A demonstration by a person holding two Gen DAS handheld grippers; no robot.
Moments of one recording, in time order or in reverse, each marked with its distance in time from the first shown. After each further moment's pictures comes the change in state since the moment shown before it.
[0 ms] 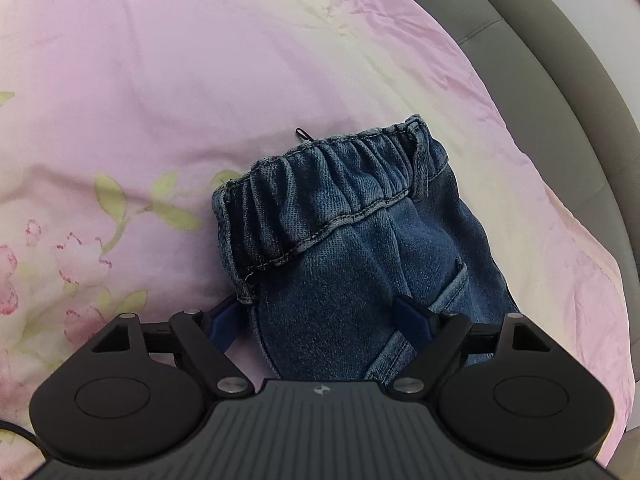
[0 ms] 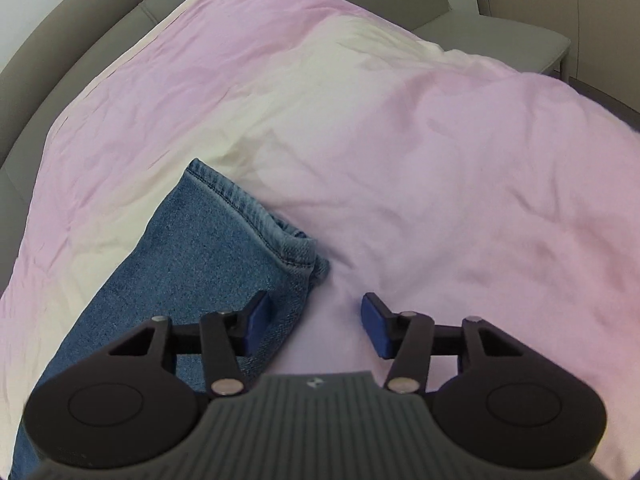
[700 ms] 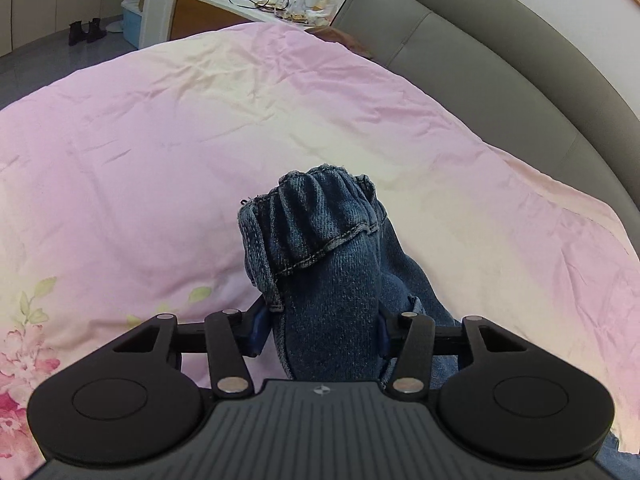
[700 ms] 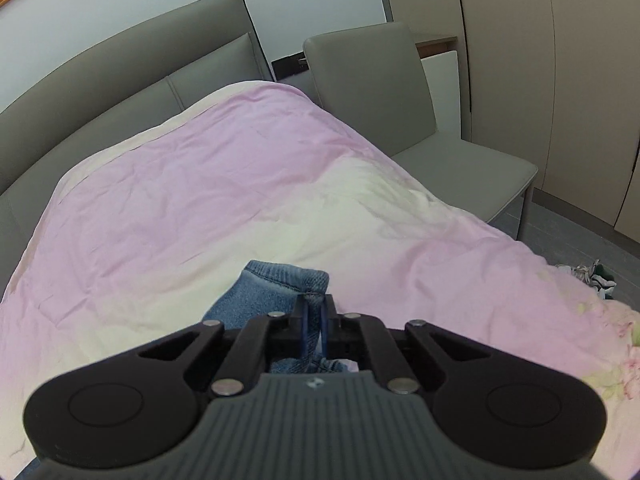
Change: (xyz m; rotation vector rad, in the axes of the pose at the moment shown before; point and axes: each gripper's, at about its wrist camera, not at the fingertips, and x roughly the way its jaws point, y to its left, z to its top) left arm -0.093 -0.088 0.030 0.284 -0.060 0.097; right arm -0.127 0.062 0.044 -0.151 -0.215 -0.093
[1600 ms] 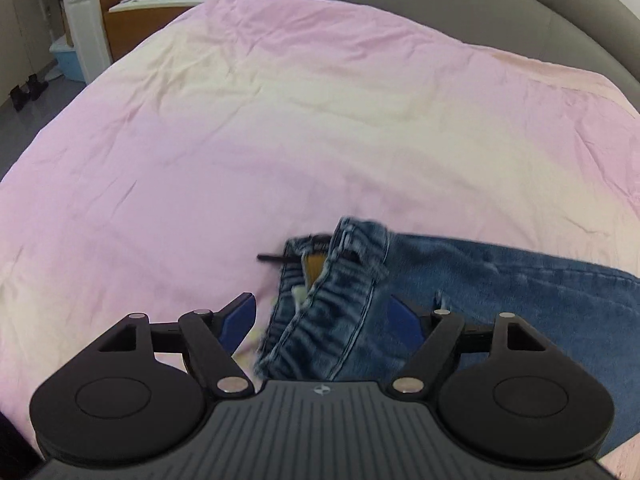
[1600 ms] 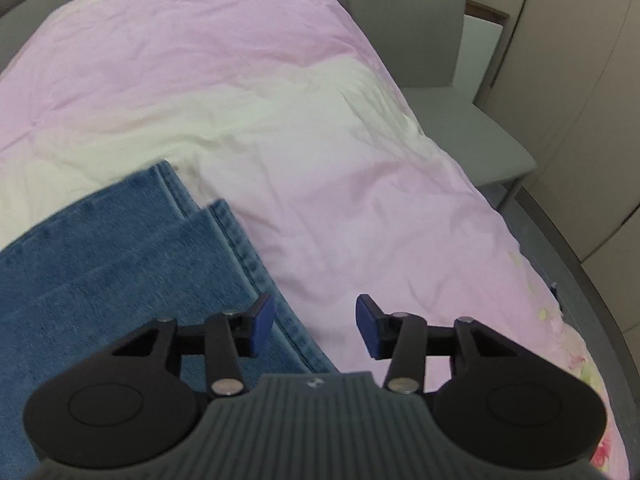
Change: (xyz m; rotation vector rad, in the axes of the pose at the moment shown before) left arm 0.028 0.023 0.036 0.354 0.164 0.031; right arm 0.065 0.000 -0.031 -0.343 0.236 -0.093
